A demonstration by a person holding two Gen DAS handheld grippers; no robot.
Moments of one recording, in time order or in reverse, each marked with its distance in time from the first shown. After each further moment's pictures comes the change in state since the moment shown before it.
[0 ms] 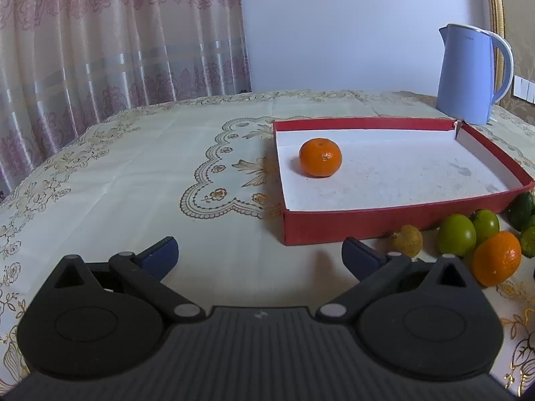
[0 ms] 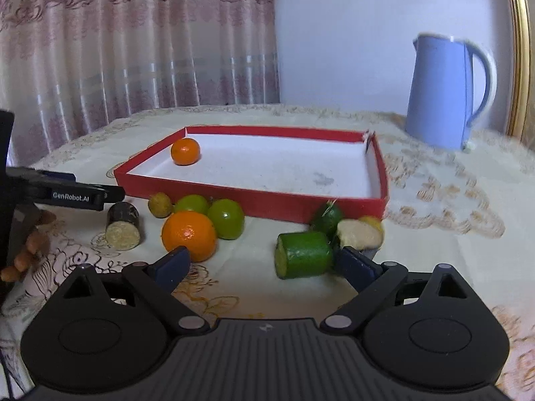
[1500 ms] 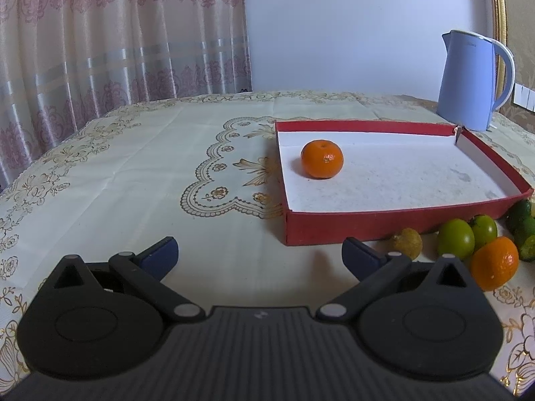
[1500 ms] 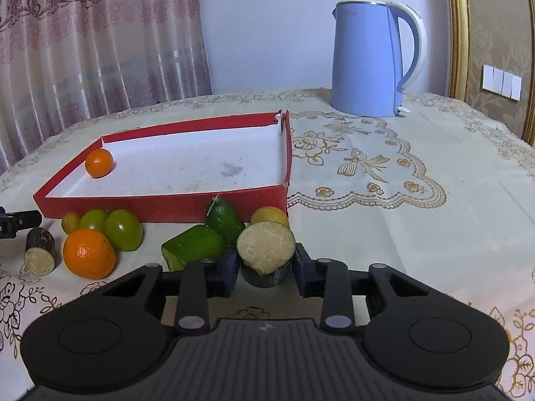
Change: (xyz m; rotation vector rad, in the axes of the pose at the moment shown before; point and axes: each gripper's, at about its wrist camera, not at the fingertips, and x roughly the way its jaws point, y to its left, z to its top) left arm 0.000 0.002 0.002 -0.026 0.003 -0.008; right arm 0.017 -0.054 0.000 0.172 0.056 -0.169
